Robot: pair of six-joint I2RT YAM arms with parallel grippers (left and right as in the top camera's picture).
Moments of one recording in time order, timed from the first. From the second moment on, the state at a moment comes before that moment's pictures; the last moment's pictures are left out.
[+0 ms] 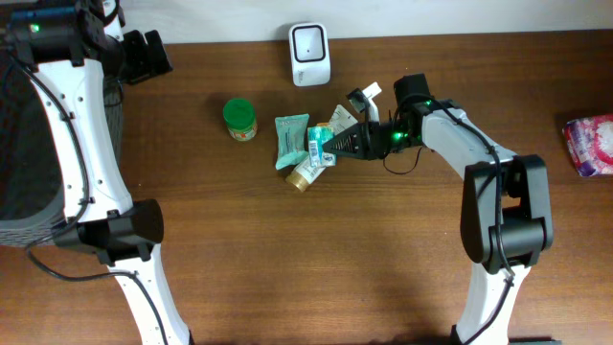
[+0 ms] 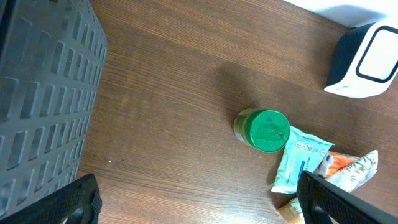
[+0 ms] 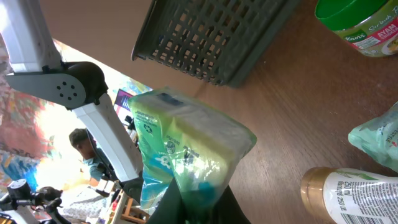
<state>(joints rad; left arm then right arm) 0.11 2.29 2.87 -1.69 0.07 -0.23 0.14 2.12 1.49 -0.70 -1.52 -0.31</state>
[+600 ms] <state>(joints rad) 0.11 2.29 2.87 -1.69 0.07 -0.23 0.14 2.12 1.49 -0.68 -1.42 -0.25</state>
